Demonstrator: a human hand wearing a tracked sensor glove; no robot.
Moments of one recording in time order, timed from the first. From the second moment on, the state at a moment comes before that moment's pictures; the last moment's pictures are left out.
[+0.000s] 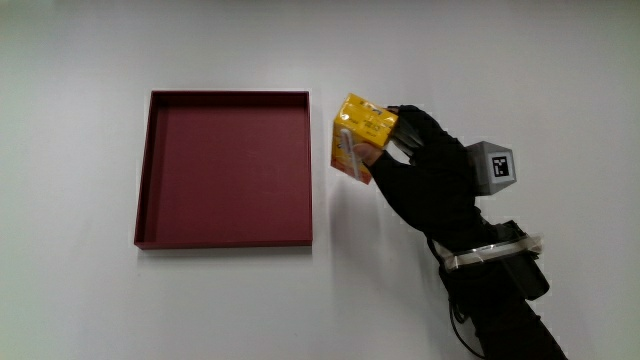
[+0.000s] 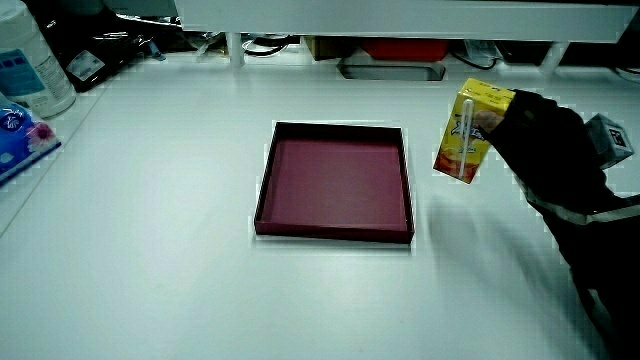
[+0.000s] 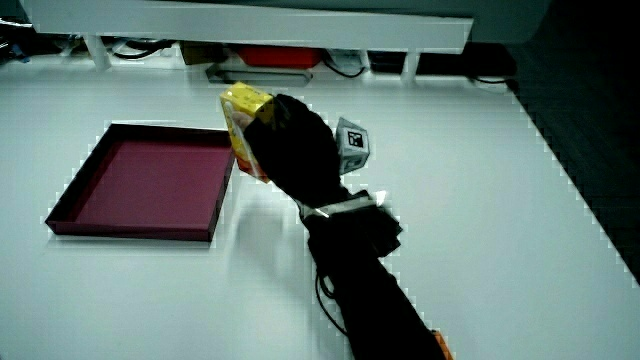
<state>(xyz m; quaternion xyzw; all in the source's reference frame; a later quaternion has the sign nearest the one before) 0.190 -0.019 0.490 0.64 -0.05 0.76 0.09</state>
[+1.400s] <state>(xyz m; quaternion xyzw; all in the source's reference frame) 0.219 0.006 0.561 0.63 0.06 0.77 0.07</state>
